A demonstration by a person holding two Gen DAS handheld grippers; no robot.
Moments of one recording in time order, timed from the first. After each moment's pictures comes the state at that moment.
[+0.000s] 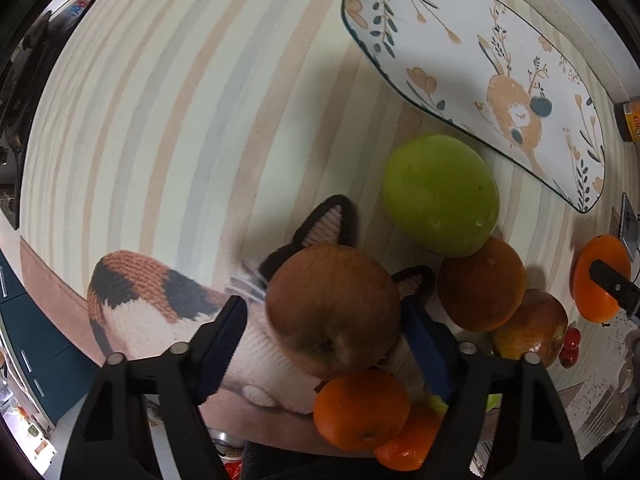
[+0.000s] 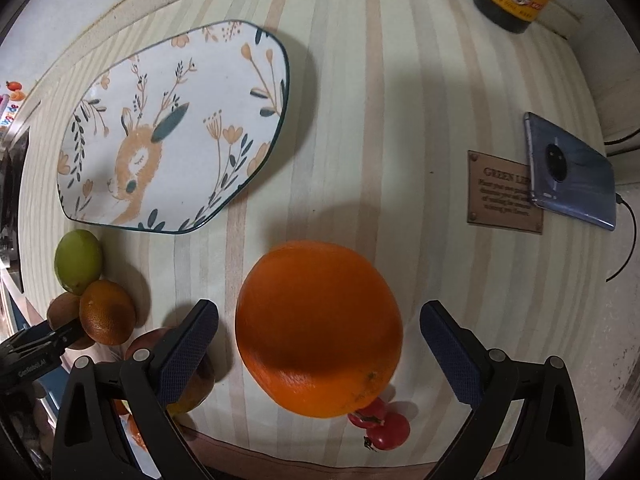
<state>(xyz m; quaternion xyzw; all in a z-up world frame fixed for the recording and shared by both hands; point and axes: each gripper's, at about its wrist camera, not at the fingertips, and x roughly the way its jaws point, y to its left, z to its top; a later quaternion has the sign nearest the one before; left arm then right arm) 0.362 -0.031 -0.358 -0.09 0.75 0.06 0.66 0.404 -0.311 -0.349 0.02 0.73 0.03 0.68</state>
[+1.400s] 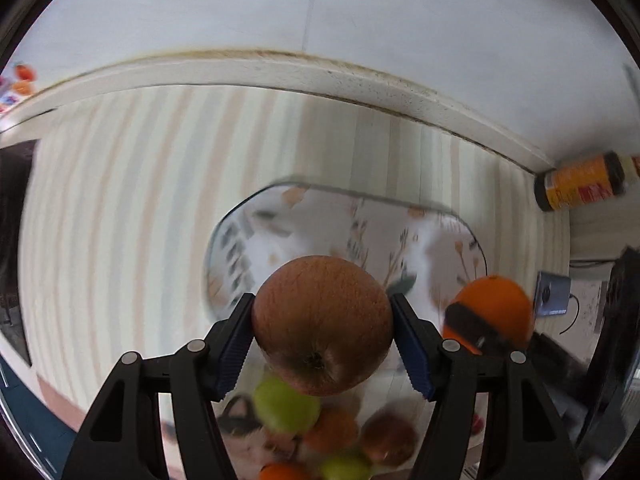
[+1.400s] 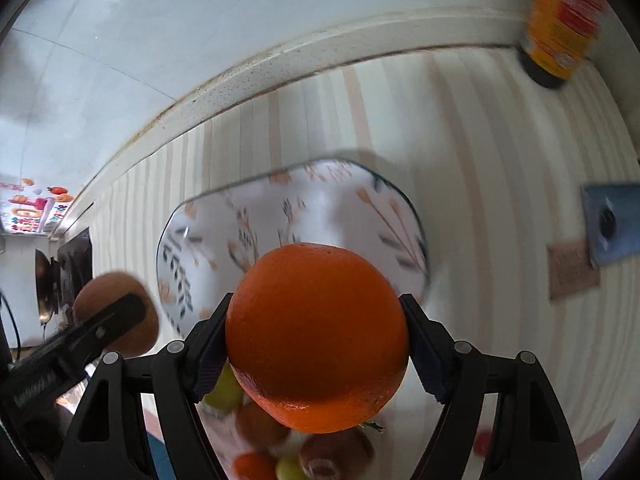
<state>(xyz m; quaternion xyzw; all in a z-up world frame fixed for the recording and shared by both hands) 0.512 -0.077 -0.276 -0.09 0.68 -0.04 0.72 0.484 -0.255 -0.311 0.18 0.67 0.03 0.72</state>
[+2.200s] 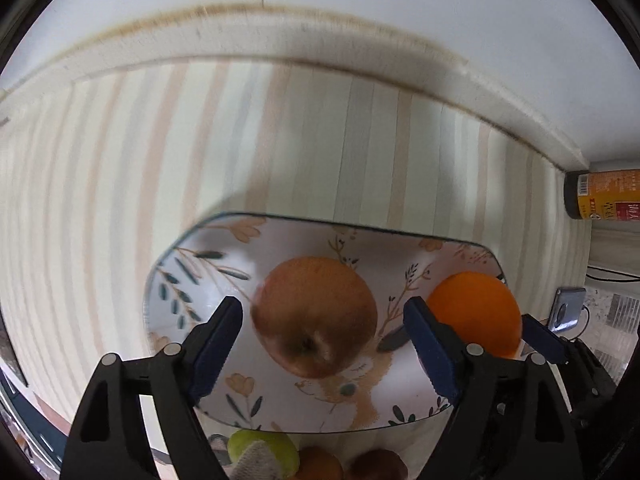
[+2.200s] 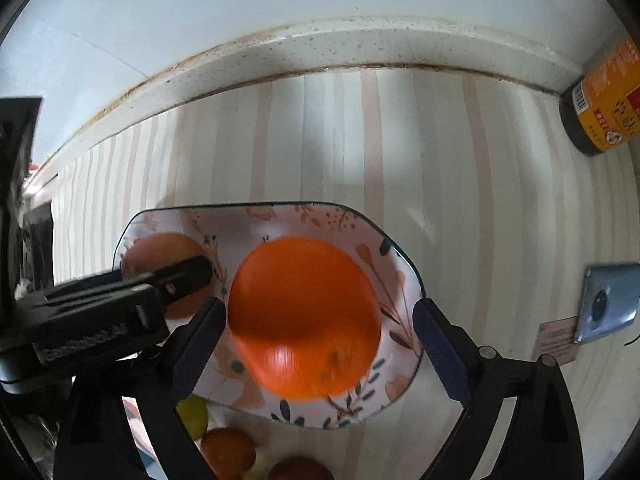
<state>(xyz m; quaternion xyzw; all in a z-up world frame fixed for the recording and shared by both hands) 0.548 -0.105 -0.326 -0.07 0.72 -0.03 0.69 0.533 -0.252 -0.328 0.08 0.70 0.04 0.71</state>
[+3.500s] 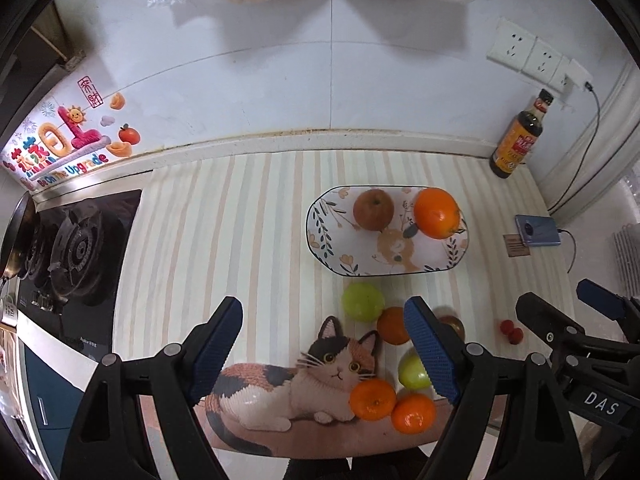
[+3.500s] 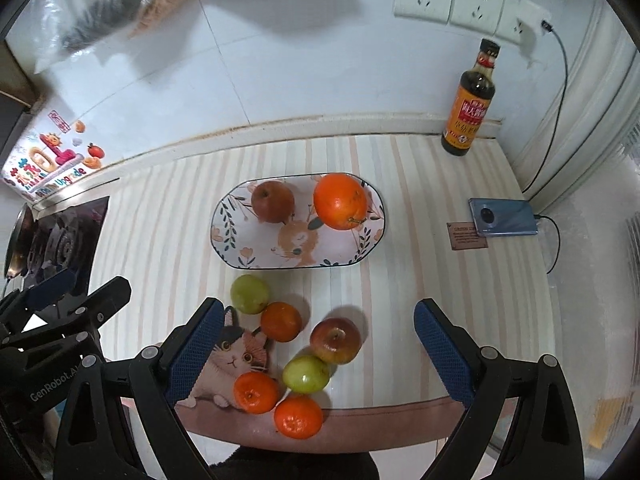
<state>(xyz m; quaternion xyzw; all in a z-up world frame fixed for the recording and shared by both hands) 0.305 -0.018 -0.121 0.02 0.53 -0.04 0.84 0.277 -0.196 -0.119 0.06 0.54 -0.02 0.84</state>
